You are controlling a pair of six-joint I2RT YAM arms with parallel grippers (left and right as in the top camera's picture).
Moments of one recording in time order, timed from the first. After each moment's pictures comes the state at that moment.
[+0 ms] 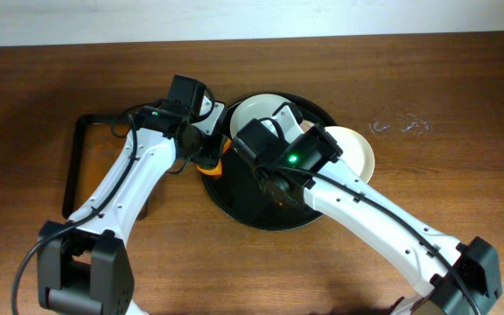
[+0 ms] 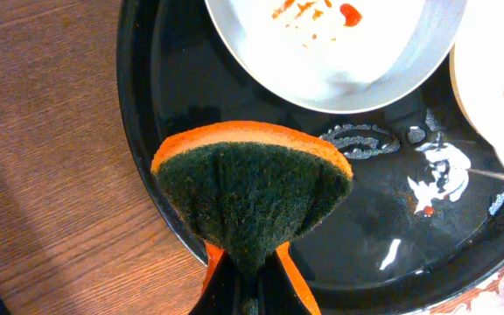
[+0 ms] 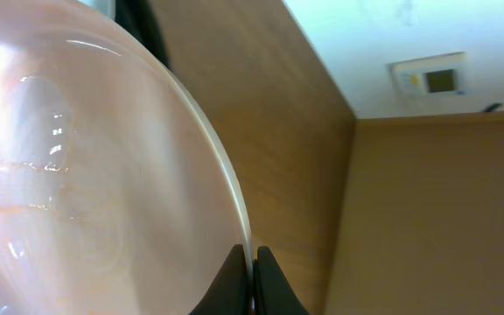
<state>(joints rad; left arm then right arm) -0.29 1.76 1.40 -0.87 0.18 0.02 0.76 1.69 1.51 -1.19 0.96 0.08</state>
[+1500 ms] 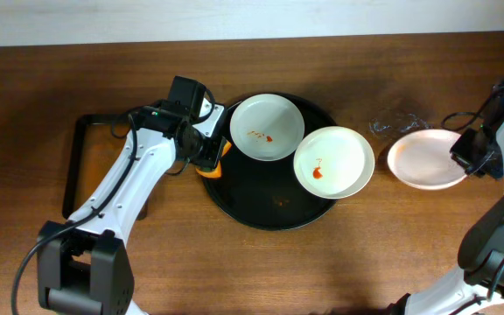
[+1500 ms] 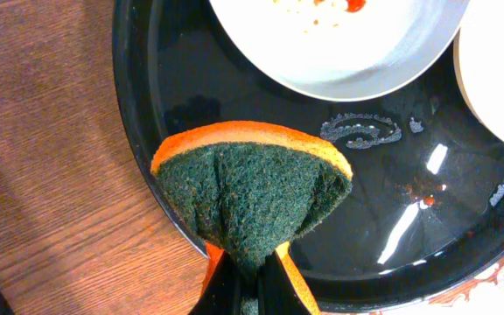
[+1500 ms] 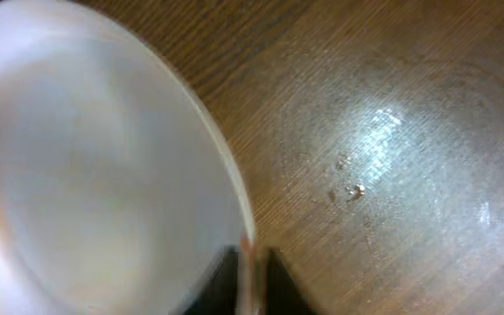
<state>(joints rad) -0.29 1.76 1.40 -0.90 0.18 0.02 -0.46 1.87 1.51 -1.10 0.19 0.31</state>
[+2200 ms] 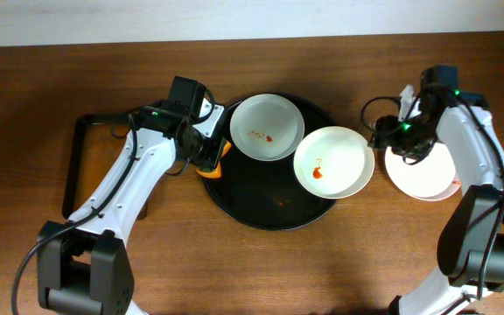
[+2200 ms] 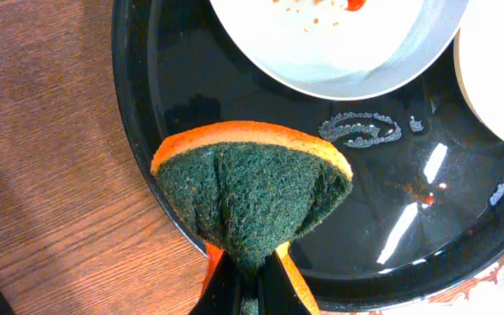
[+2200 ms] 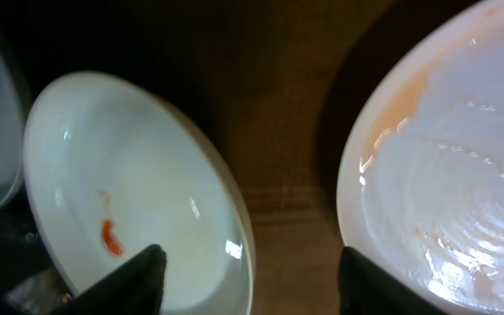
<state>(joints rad) -0.29 1.76 1.40 -0.90 0.18 0.02 -0.17 1.86 1.42 -0.95 -0.26 0.08</state>
